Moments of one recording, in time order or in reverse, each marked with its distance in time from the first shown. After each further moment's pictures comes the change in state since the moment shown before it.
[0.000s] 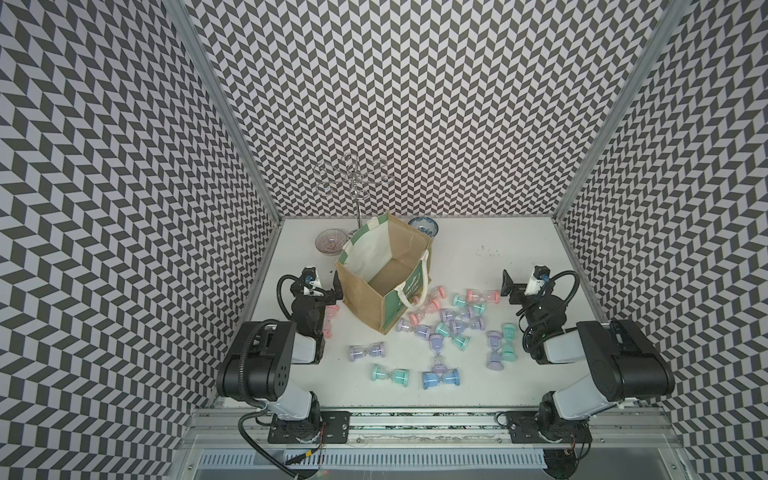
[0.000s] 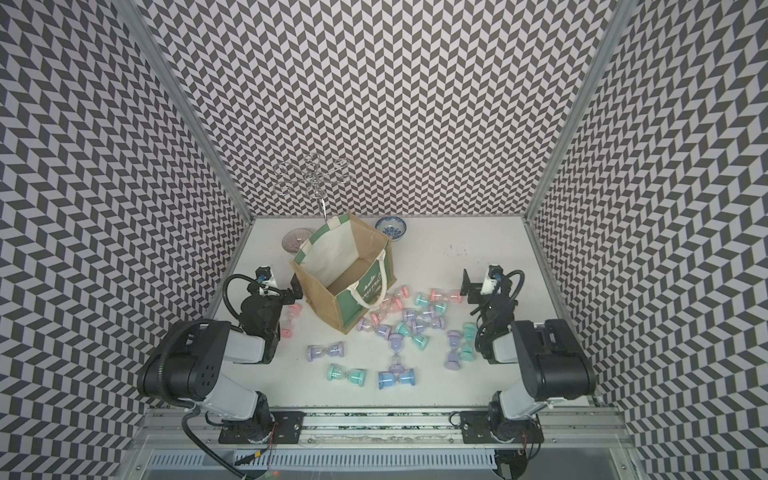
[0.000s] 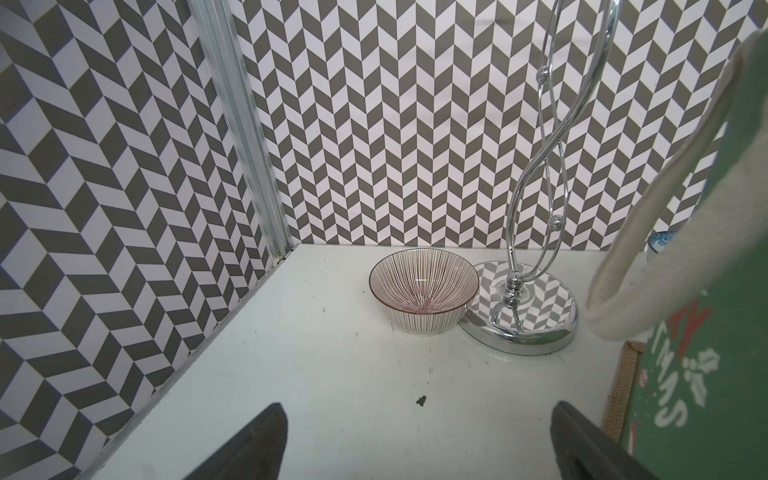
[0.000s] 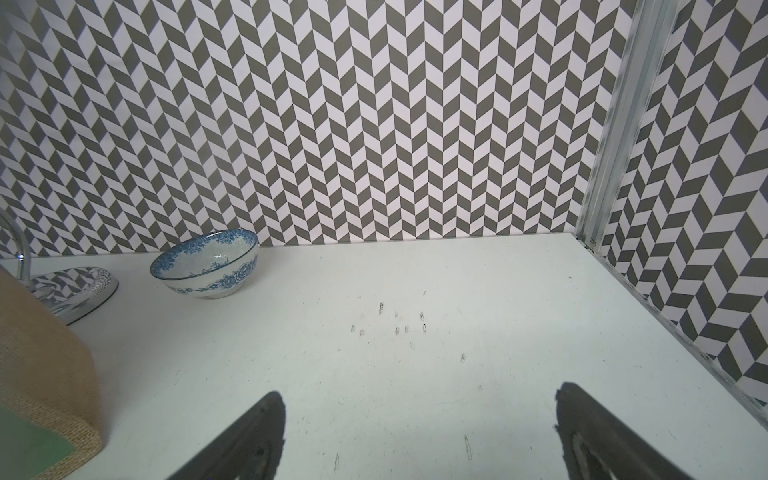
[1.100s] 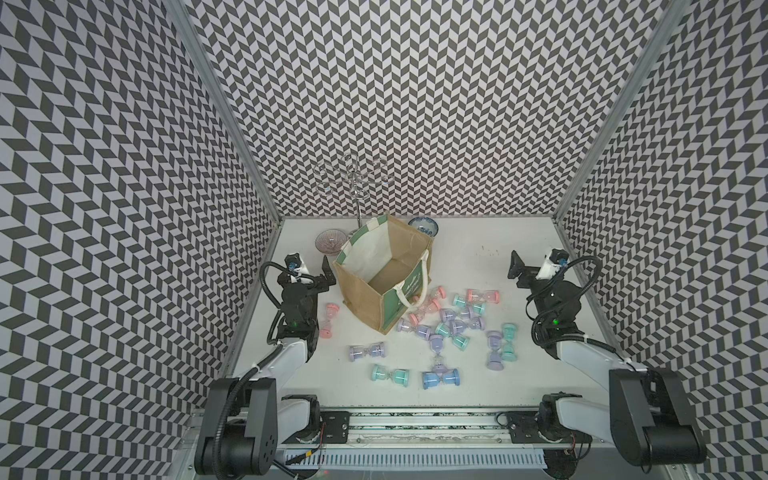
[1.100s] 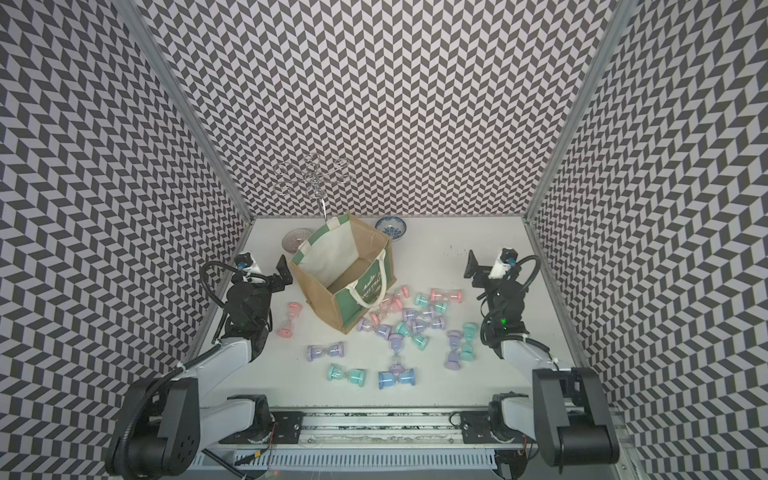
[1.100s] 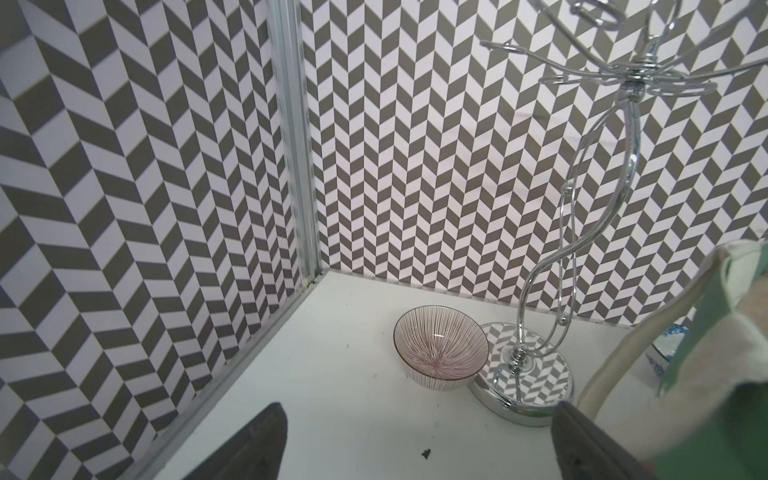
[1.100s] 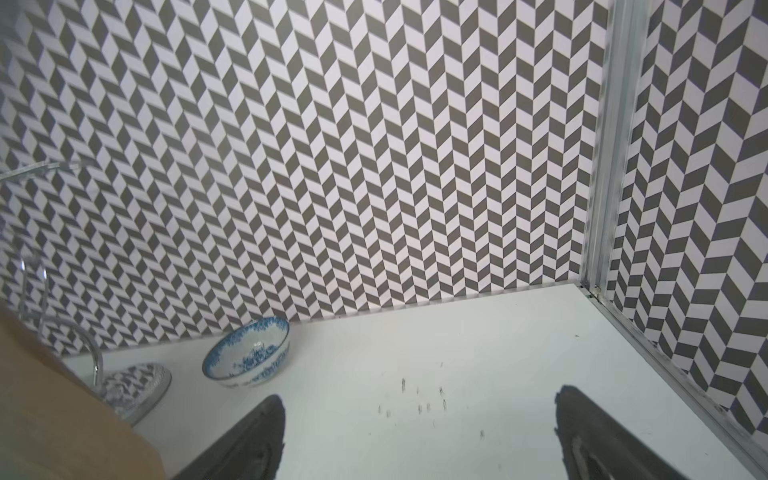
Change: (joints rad) left arm 0.010 -0.393 0.167 -0.541 -0.093 -0.154; right arm -0.011 -0.341 0.196 -0.475 0.012 0.190
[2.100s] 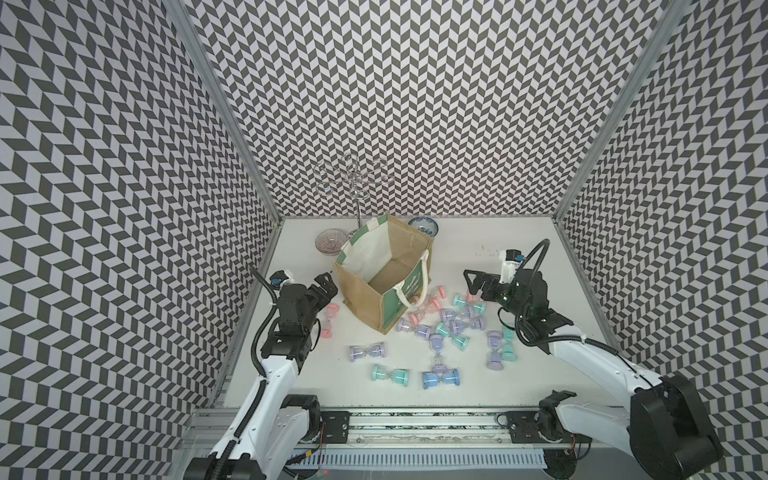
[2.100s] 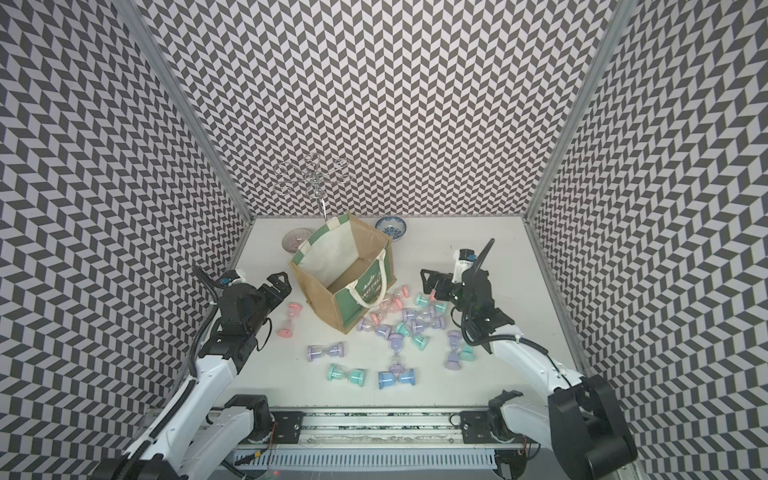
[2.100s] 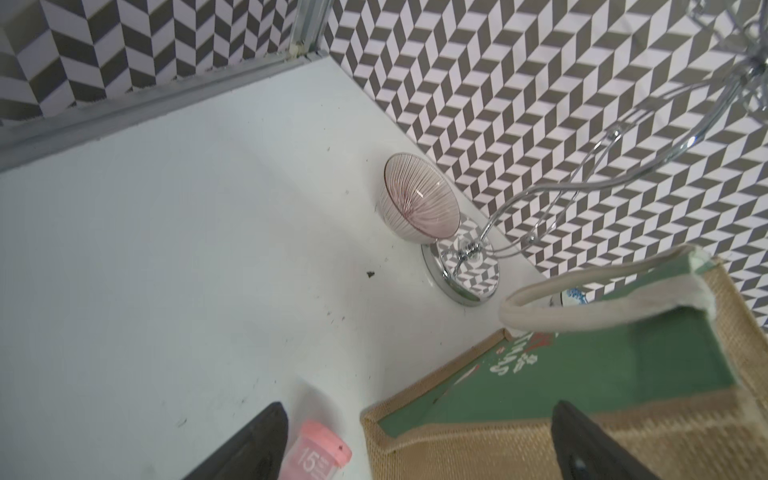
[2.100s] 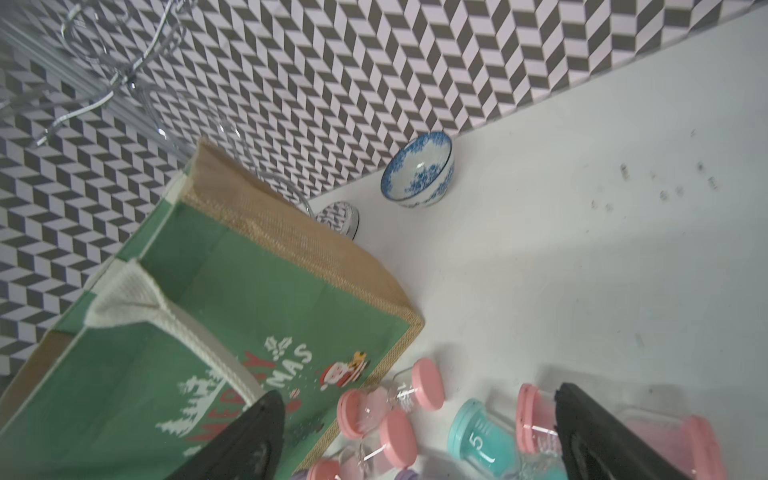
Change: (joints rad) left arm -0.061 -0.330 0.064 -0.795 0.063 -0.603; right arm 0.345 -0.055 0.117 -0.576 -0.175 0.336
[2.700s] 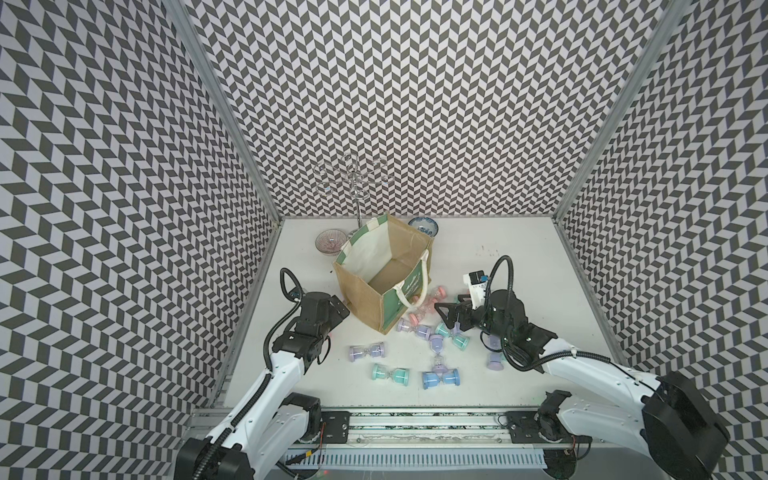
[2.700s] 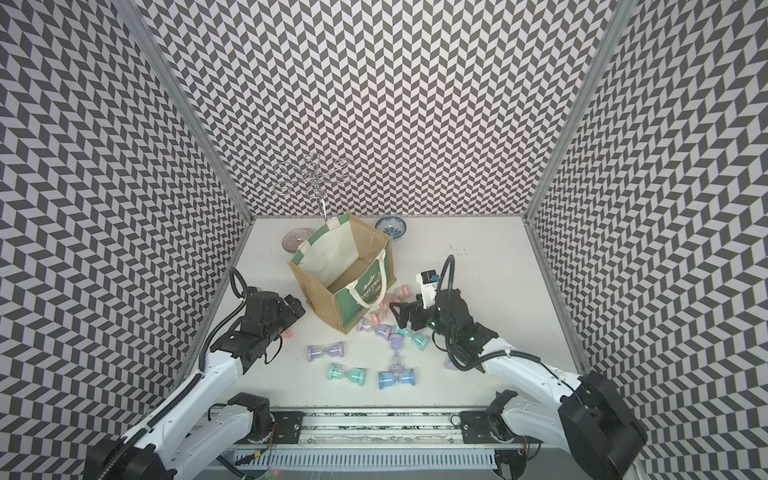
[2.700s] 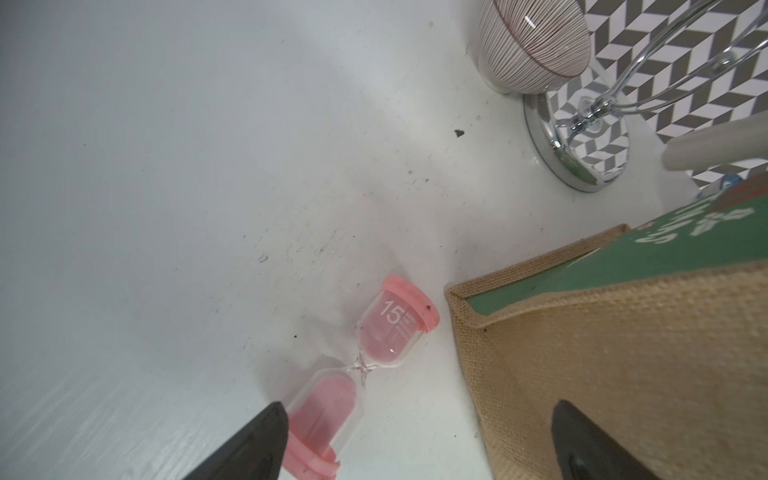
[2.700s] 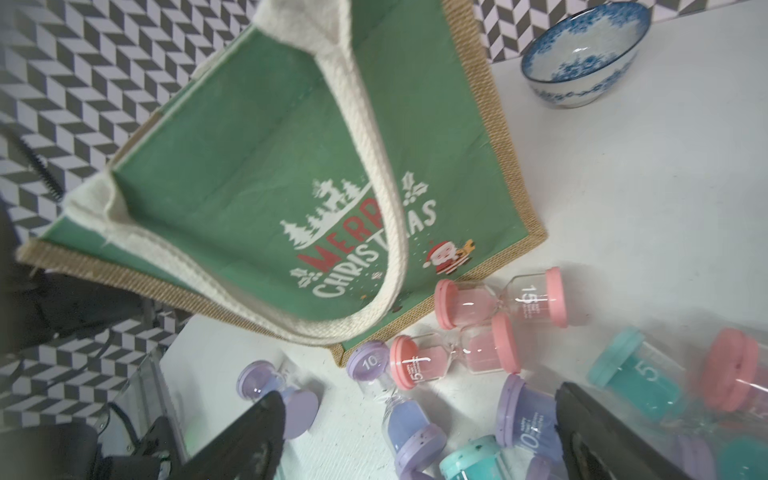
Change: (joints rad) left arm -0.146 0.082 0.000 -0.288 -0.134 -0.084; right arm 0.308 -0.027 -0.078 0.045 -0.019 -0.123
